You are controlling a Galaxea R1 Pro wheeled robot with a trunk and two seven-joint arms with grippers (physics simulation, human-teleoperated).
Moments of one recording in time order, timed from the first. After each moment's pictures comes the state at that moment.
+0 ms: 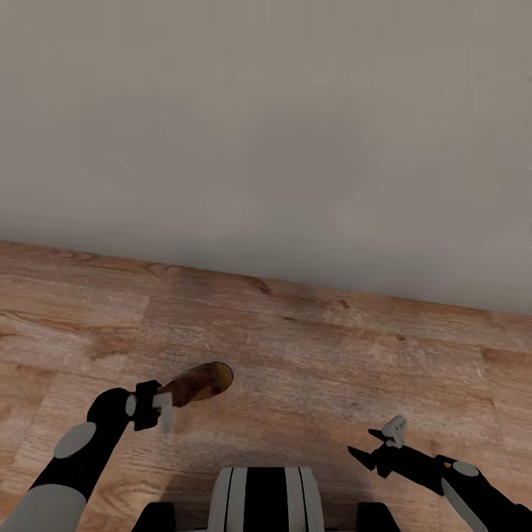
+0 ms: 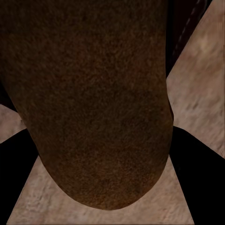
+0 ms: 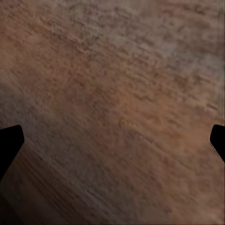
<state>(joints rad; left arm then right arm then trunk) -0.52 0.15 0.01 -1.03 -1.30 0.07 -0.83 -0.42 -0.39 0.34 -0.66 -0.39 -0.05 0.73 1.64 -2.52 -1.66</state>
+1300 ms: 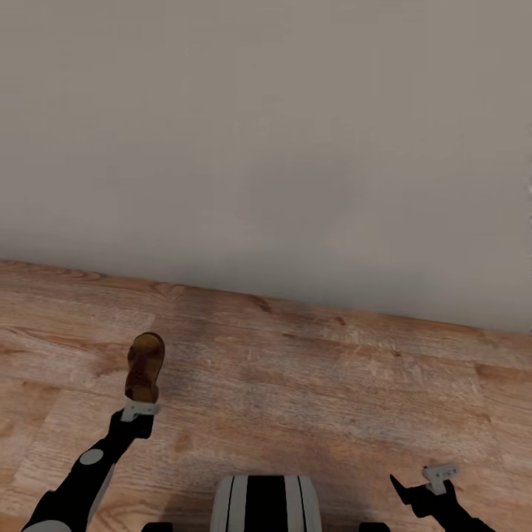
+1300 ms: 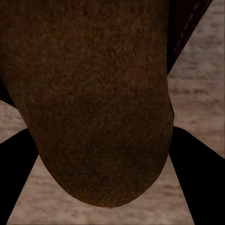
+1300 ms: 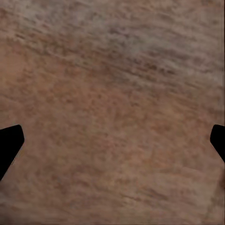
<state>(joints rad) -0.47 0.12 0.30 -0.63 -0.29 -0.14 -0.24 -0.42 -0.34 0.34 -0.22 -0.37 -0.45 0.32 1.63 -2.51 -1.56</state>
